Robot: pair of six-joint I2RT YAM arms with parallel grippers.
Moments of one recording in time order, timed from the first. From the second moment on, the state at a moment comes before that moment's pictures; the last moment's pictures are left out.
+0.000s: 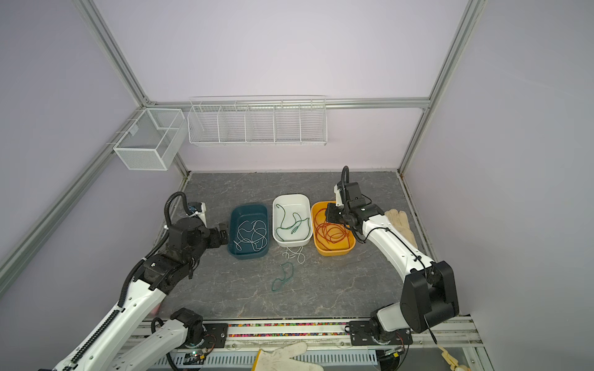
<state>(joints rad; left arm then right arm) -0.45 0.81 0.80 -0.53 -0.34 -0.29 0.36 1.44 1.14 -0.55 -0.16 0.42</state>
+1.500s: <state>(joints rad) -0.46 0.81 0.80 -0.53 -0.32 -0.28 0.82 1.67 1.03 -0.40 -0.09 0.32</state>
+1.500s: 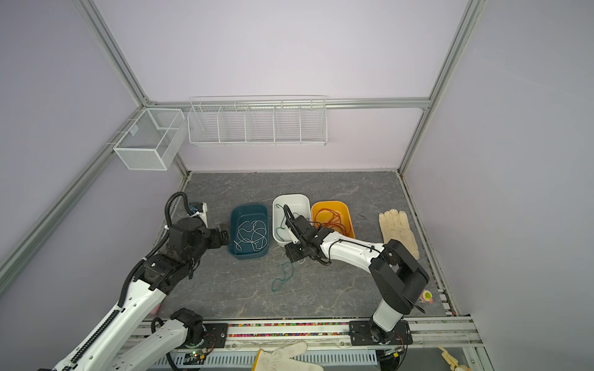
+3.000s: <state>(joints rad) -0.46 0.67 0.80 -0.51 -0.45 -0.28 0.90 1.64 1.51 -0.48 -0.22 0.33</state>
